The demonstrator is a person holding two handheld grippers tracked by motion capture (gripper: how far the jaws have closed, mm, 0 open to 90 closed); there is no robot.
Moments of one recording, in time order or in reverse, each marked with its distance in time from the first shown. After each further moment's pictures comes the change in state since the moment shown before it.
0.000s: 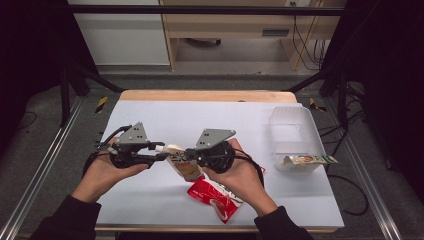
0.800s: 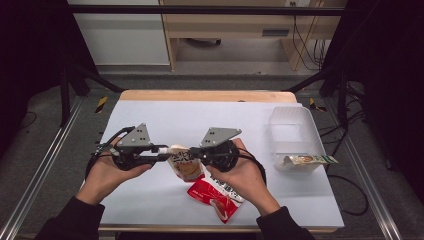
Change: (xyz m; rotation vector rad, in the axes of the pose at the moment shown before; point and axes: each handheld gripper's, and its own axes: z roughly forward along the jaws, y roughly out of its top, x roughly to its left) left arm -0.011 0.009 -0.002 0.014 -0.011 0.044; right arm -0.008 -0.008 -0.004 -0.010 -0.004 0.031
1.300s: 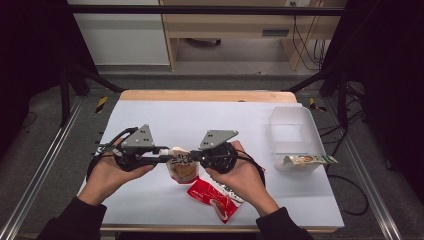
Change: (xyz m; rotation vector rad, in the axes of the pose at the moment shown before) left arm -0.002 0.003 0.002 0.034 -0.005 -0.012; right arm 0.001 -0.007 0.008 0.042 0.011 0.009
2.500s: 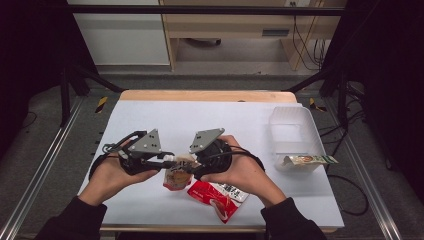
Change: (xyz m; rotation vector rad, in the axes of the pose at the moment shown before) left arm -0.015 0.013 0.003 0.069 -0.063 0.114; right arm 0.004 0.018 0.005 0.115 0.072 -0.169
